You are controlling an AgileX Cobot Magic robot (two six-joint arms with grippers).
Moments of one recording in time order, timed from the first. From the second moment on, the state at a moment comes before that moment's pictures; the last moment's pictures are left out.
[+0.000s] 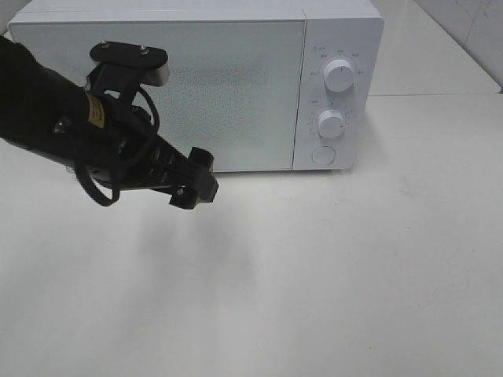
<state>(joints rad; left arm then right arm) -0.69 1.60 -0.93 0.05 0.34 -0.21 0.02 0.00 -0.50 -0.05 1.01 0.14</state>
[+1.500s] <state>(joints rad) -0.09 1.01 -0.89 -0.09 1.17 0.00 0.02 0.00 -0.50 -0.05 1.01 0.14</state>
